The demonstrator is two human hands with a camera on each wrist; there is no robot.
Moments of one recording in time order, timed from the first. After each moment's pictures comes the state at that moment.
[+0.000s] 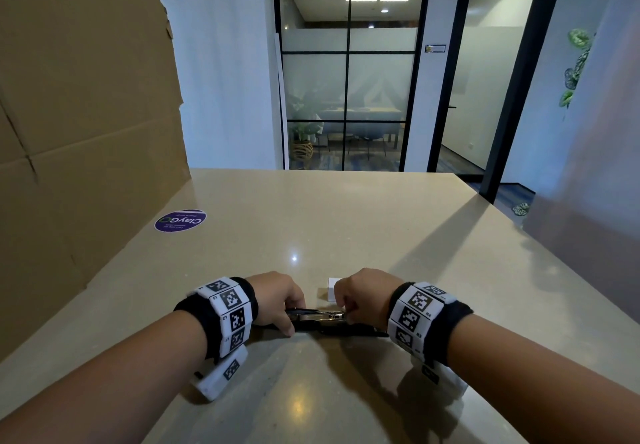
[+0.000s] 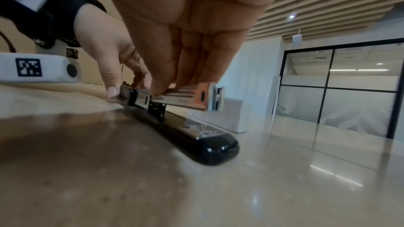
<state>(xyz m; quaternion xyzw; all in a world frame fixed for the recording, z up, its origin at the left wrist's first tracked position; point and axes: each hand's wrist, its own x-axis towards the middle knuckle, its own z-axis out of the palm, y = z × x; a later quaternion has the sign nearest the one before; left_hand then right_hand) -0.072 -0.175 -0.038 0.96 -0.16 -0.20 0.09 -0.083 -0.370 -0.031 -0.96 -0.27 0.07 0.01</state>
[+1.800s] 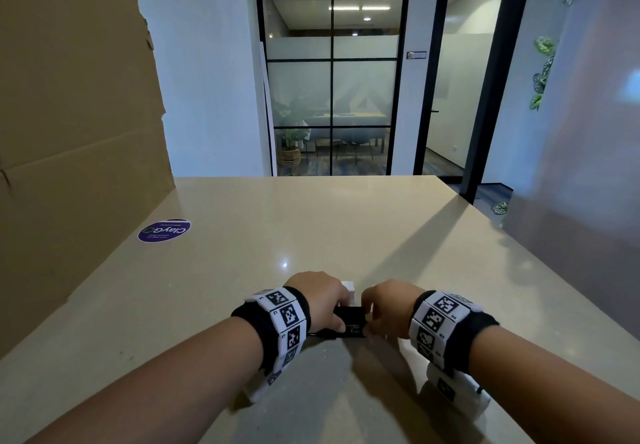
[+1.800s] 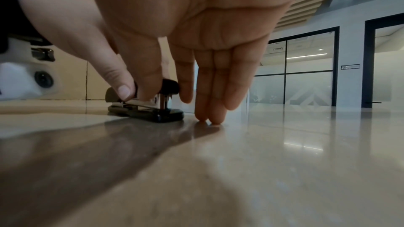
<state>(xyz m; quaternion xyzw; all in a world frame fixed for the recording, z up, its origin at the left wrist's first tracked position) -0.081 -0.264 -0.033 0.96 -0.25 -0.09 -0.02 -0.090 -0.423 -0.039 -0.98 -0.14 0.14 0.02</state>
